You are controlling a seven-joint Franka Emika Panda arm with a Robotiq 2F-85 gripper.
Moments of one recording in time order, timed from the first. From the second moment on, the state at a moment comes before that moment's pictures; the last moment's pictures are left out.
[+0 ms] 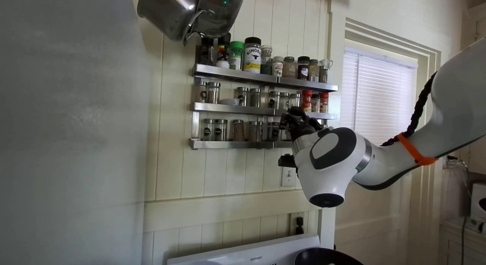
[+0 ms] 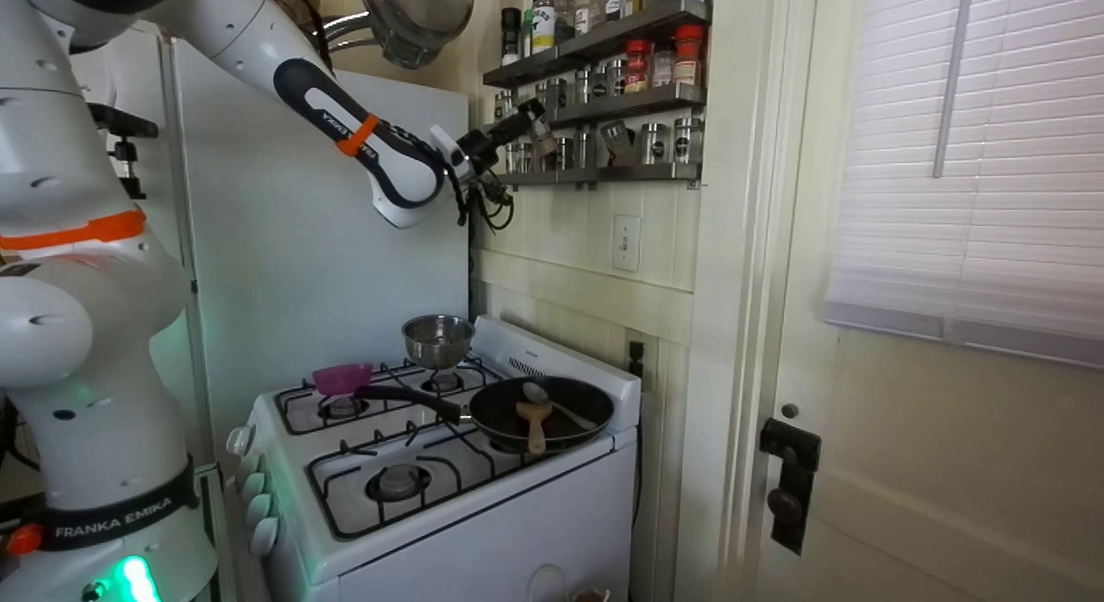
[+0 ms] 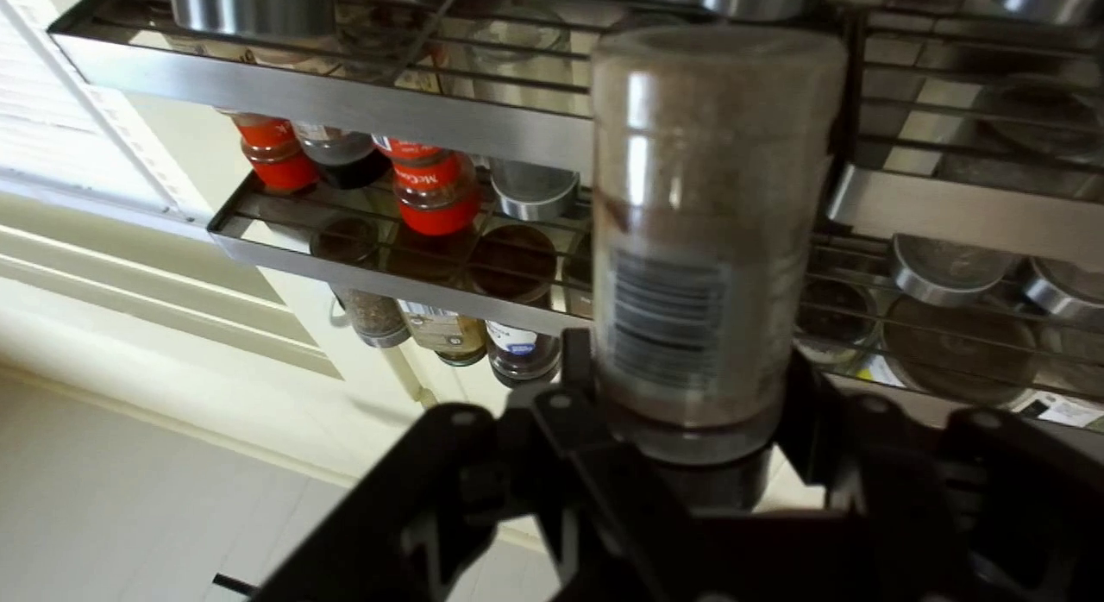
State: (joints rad) arm -0.32 -0.22 0.68 -2.31 -2.51 1.79 2.71
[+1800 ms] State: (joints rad) arm -0.44 -0.12 0.70 -2.19 -2.51 1.93 2.71
